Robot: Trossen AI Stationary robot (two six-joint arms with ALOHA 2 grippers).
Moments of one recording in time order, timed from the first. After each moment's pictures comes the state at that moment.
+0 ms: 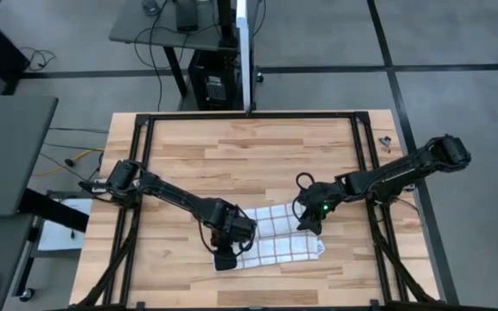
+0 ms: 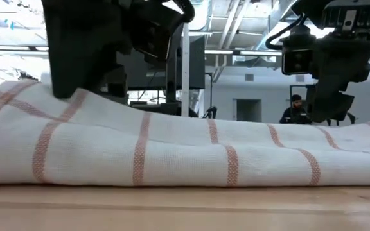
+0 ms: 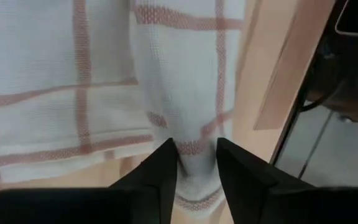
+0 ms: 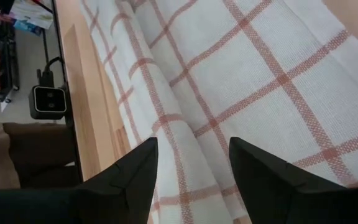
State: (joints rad) left arm -0.31 1.96 1.46 -0.88 0.39 -0.55; right arm 0.19 1.26 0.53 -0.08 -0.26 0.78
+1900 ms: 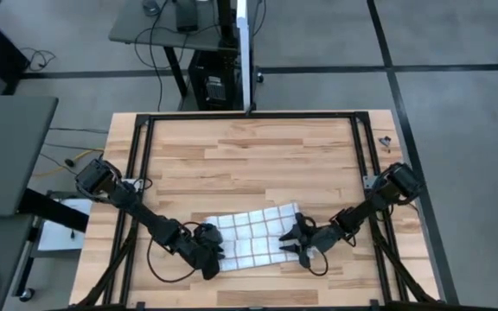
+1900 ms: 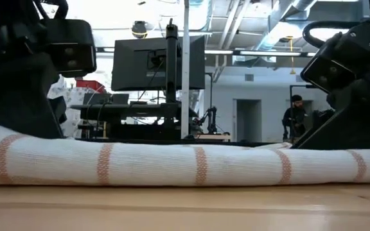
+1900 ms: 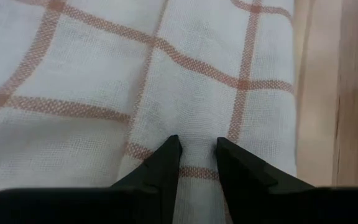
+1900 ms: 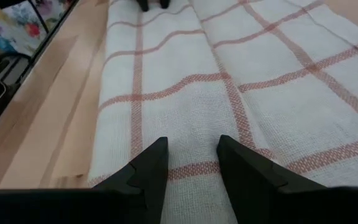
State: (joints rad) left arm -0.64 1.75 0.76 0.06 -0.32 -1.00; right arm 0.60 1.91 0.45 0.88 0.39 0.53
